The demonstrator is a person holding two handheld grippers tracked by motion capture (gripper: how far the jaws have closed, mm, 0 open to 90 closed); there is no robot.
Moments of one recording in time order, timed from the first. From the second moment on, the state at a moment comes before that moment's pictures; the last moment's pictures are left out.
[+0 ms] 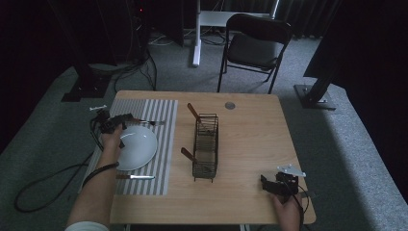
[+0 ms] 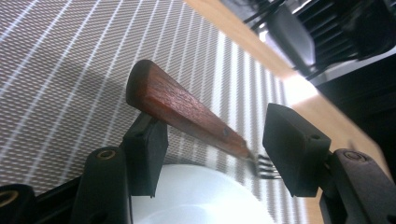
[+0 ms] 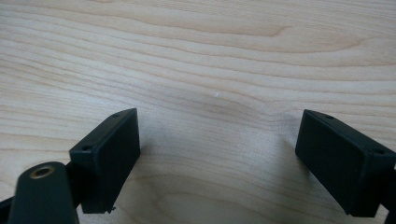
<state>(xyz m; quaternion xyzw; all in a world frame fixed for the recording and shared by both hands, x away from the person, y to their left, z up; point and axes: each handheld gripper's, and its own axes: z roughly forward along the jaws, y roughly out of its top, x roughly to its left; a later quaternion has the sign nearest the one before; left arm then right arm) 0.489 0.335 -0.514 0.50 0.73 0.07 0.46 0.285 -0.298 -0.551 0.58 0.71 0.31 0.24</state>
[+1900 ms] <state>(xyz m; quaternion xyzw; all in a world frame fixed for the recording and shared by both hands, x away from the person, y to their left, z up) 0.442 0.301 -0.496 0.65 0.65 0.23 0.32 0.285 -0.298 -0.550 0.58 0.71 0.31 0.24</state>
